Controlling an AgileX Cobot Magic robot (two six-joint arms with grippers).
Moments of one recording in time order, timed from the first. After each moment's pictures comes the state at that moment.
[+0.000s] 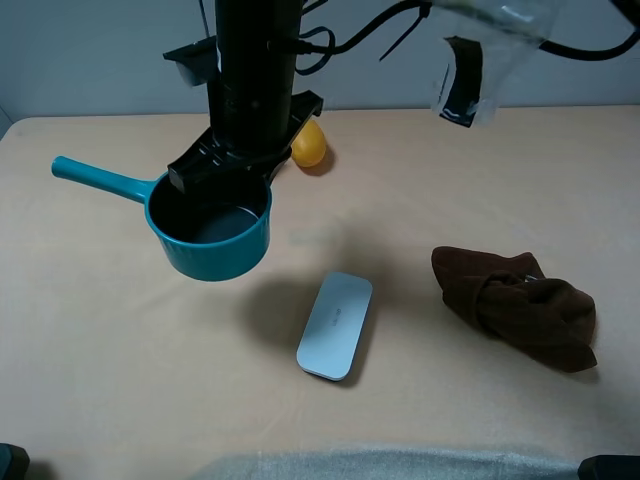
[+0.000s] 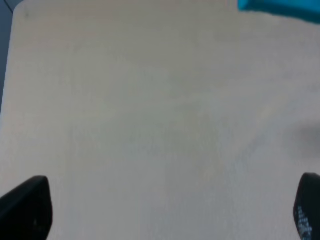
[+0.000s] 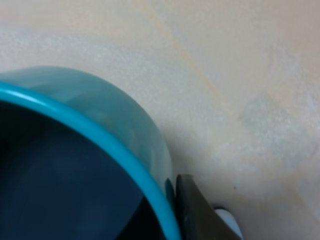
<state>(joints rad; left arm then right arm) 0.04 0.00 -0.50 -0.04 1.07 0.18 0.93 2.13 -1.82 0.06 1.16 0.04</state>
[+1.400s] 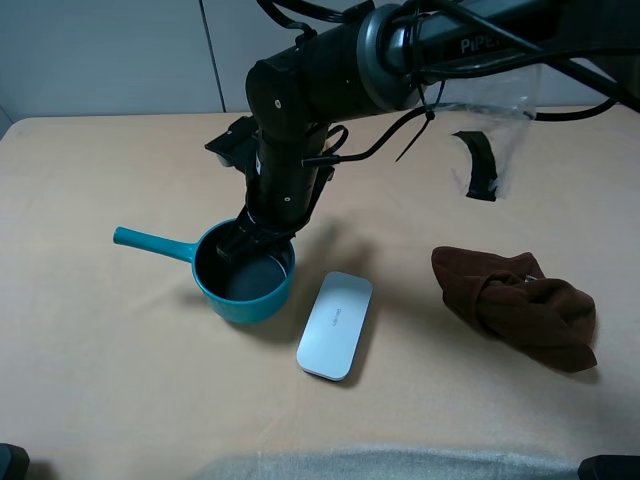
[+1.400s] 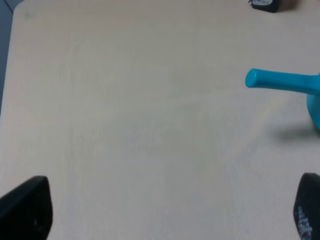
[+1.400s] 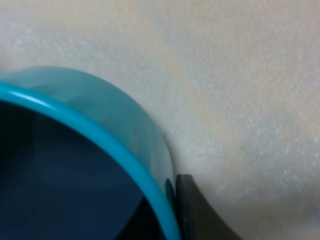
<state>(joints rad) 0.04 0.00 -0.50 -0.04 1.07 0.18 0.91 2.15 -1.48 0.02 0.74 -0.01</state>
